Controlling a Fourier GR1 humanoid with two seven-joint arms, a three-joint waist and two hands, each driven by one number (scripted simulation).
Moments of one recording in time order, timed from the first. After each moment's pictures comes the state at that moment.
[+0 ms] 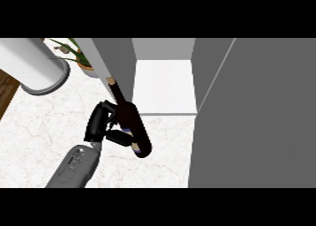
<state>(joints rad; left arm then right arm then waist) -0.33 0.10 -0.19 -1.02 0.00 0.24 -0.32 0.45 -0.09 0.27 -2.49 -0.09 0.18 0.22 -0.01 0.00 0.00</state>
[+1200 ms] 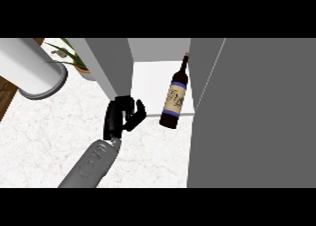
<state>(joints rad) -0.43 0.06 -0.36 -0.96 -0.03 0.64 -0.11 0.47 -0.08 0.24 -2.47 -0.11 0.24 0.17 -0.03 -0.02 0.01</state>
